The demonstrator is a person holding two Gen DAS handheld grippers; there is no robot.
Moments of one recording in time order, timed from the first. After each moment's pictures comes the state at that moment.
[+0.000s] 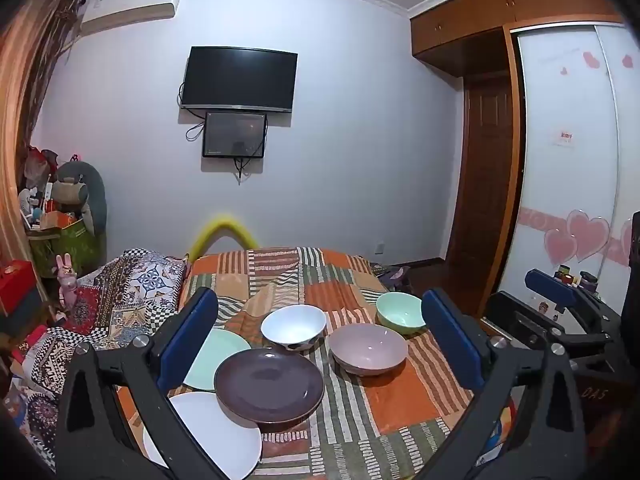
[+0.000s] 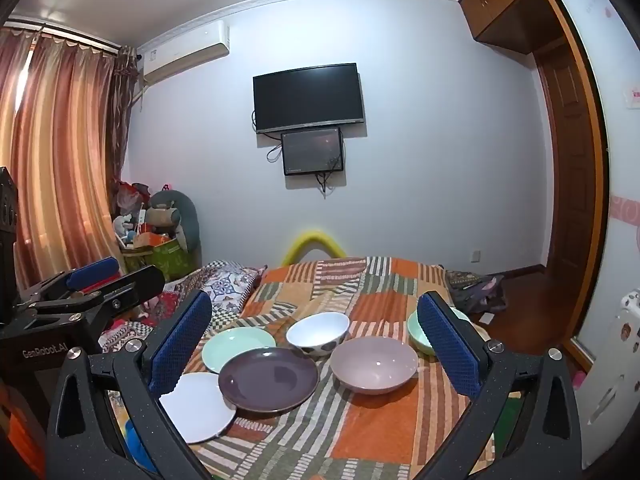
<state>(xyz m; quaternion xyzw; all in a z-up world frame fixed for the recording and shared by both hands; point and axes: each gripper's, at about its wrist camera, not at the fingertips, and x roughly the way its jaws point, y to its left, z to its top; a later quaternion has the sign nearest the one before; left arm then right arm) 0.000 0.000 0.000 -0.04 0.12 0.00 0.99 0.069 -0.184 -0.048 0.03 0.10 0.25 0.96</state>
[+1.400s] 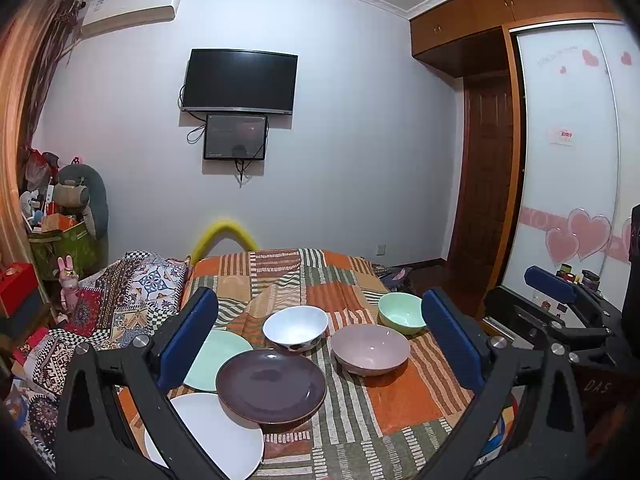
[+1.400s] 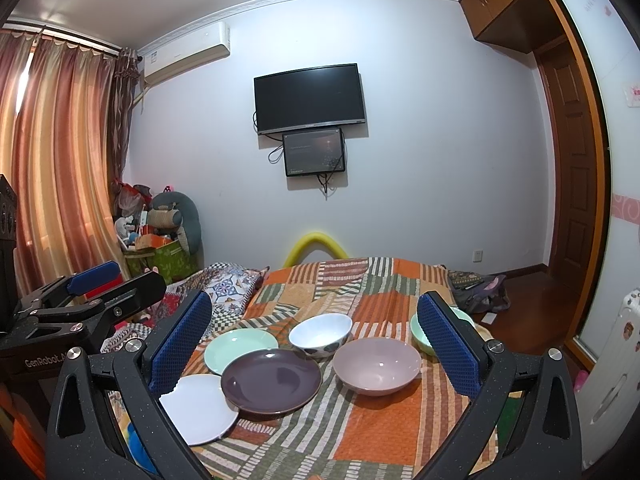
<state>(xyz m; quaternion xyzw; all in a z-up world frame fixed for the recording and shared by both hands) -0.001 0.000 -0.002 -0.04 0.11 0.00 0.99 0.069 -0.183 -0.048 0.03 0.10 0.25 0.96</state>
